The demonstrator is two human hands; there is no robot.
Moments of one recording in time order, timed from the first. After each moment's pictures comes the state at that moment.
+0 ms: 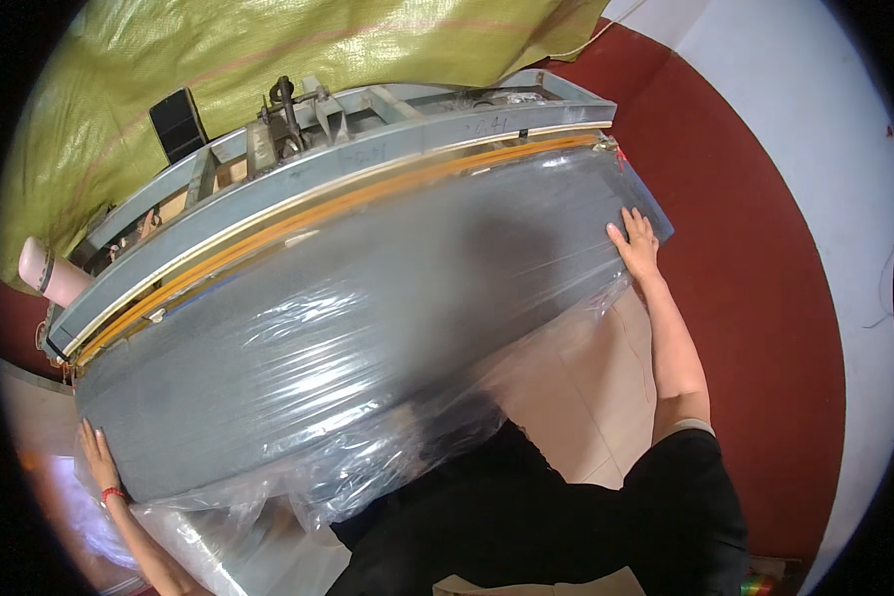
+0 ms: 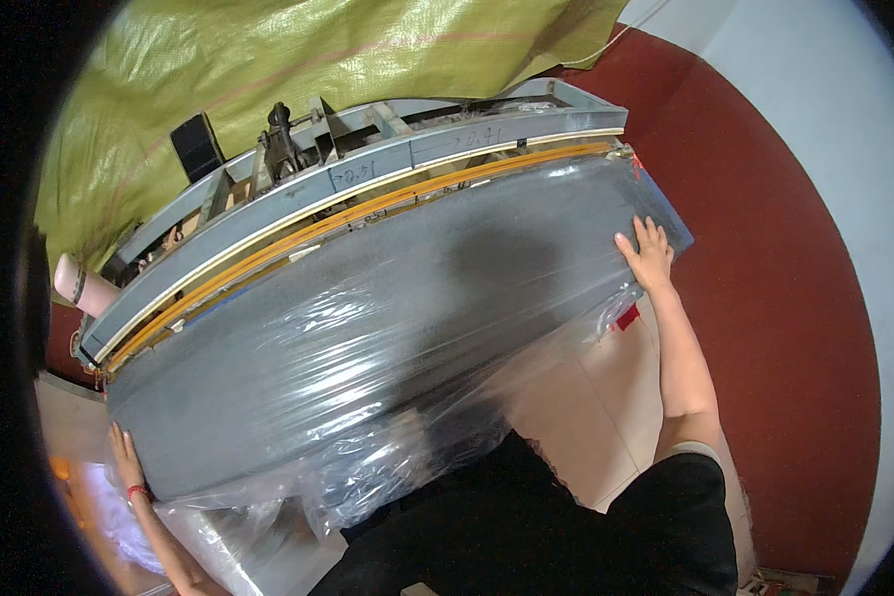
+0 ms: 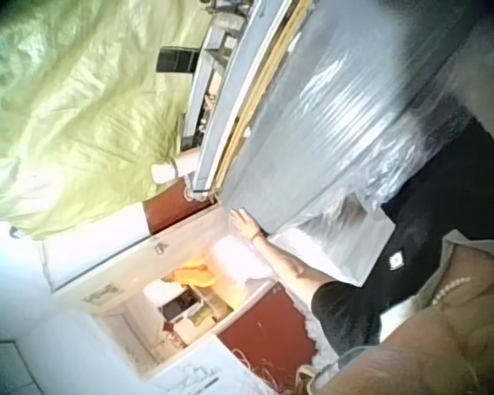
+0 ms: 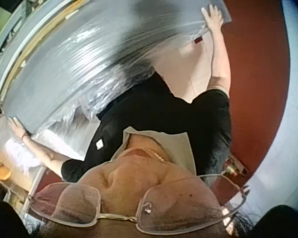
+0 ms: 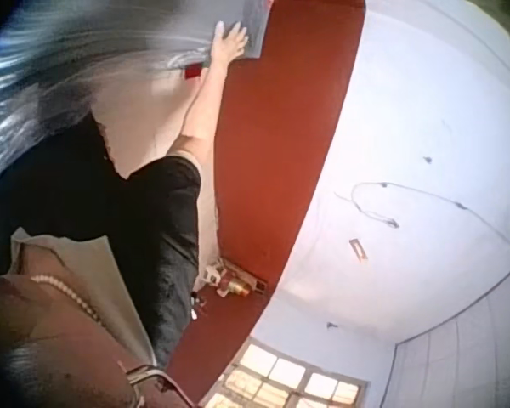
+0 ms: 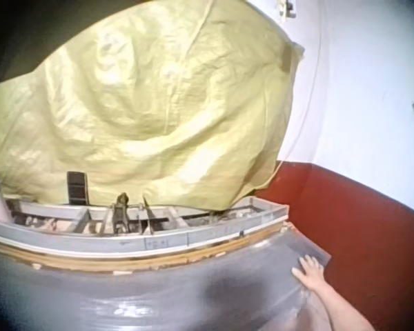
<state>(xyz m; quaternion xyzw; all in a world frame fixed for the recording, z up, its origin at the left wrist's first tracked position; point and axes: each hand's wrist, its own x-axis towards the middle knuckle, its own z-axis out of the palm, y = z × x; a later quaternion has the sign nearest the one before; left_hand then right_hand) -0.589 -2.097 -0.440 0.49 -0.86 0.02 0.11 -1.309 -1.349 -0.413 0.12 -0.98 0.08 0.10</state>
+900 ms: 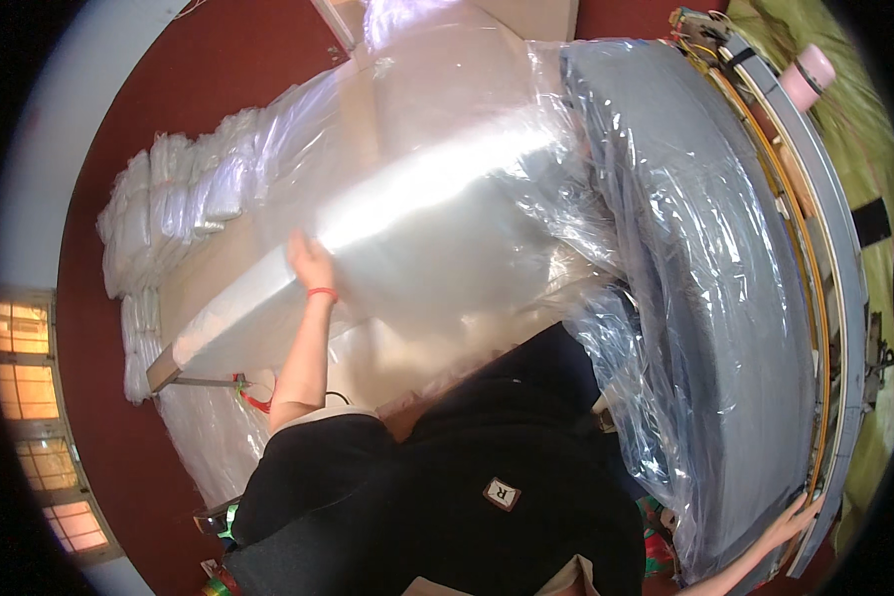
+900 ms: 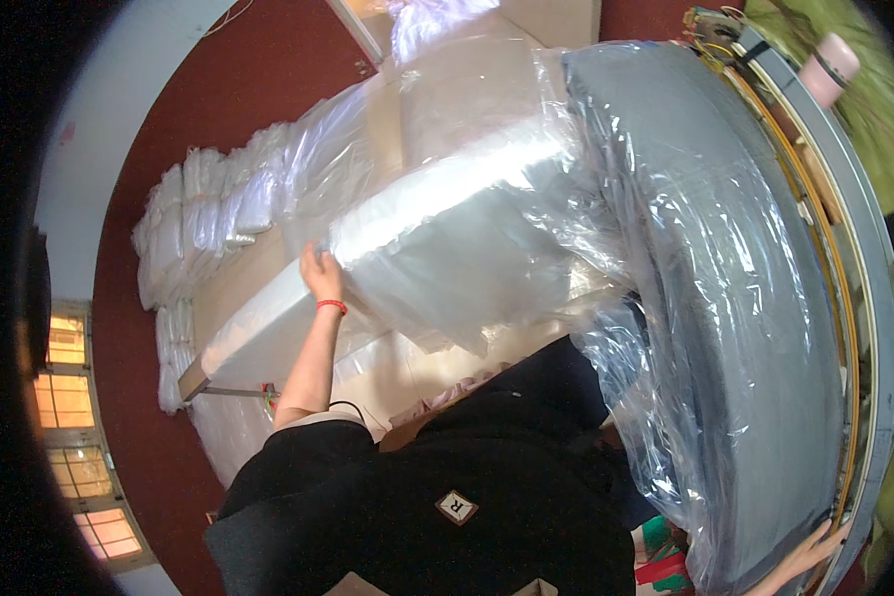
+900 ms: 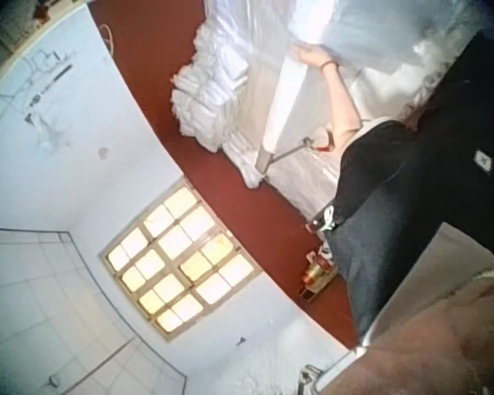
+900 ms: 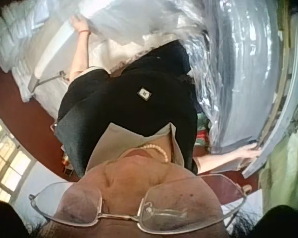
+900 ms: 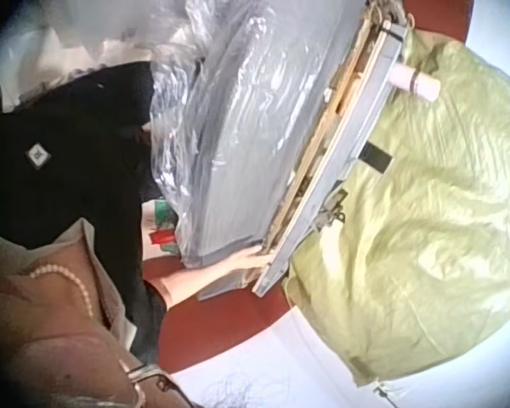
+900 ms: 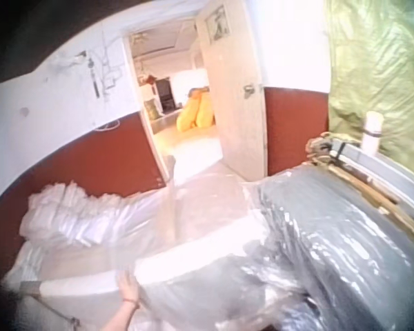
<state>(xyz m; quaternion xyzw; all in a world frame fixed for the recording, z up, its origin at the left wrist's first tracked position) -0.315 -1.575 -0.565 0.88 -0.31 0.16 0.32 -1.244 -1.587 -0.372 0.61 -0.72 0.18 0.27</state>
